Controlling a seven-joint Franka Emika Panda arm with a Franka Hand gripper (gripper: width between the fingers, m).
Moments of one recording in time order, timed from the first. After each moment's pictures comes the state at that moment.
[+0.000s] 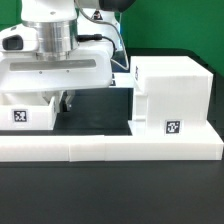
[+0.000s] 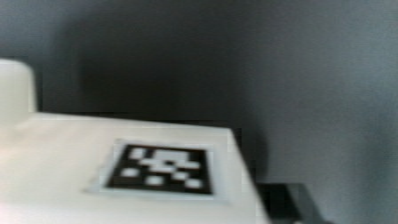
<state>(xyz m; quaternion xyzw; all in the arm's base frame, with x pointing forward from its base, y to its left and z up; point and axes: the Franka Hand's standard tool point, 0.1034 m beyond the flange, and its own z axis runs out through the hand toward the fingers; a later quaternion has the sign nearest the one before) 0.513 -0.094 0.006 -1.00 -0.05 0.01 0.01</state>
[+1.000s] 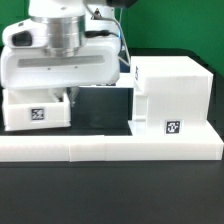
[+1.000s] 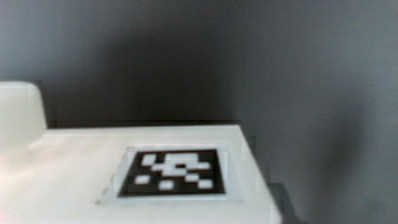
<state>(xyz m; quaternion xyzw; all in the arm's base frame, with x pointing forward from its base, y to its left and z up) 0.518 -0.071 0.021 -0.99 -0.10 0.02 0.01</state>
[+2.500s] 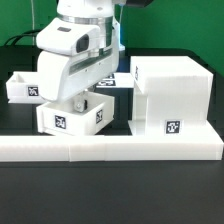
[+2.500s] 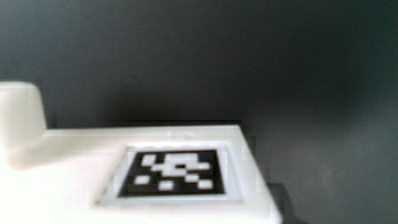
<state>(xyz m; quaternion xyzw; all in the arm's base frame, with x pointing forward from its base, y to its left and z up) 0.523 -0.046 0.016 -0.85 -0.53 0.03 -0.01</state>
